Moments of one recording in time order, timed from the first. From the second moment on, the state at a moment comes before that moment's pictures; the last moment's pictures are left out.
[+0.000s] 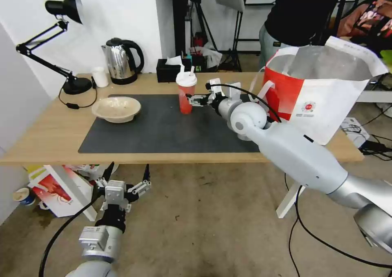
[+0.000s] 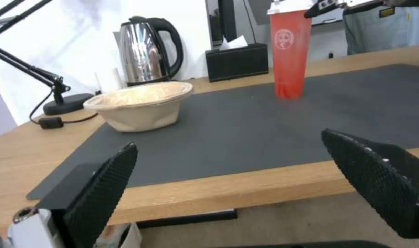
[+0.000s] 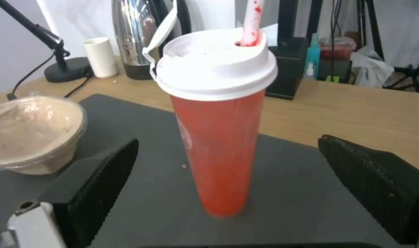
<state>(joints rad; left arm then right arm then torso) 1.80 -1.50 -0.55 -2.30 0.00 0.00 0.00 -0.20 1.07 -0.43 1.53 1.07 -0.38 0.30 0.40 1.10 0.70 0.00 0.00</state>
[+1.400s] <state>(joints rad) 1.80 -1.50 -0.55 -2.30 0.00 0.00 0.00 -0.10 1.23 -0.48 1.26 1.02 -0.36 0.18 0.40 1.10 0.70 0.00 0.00</state>
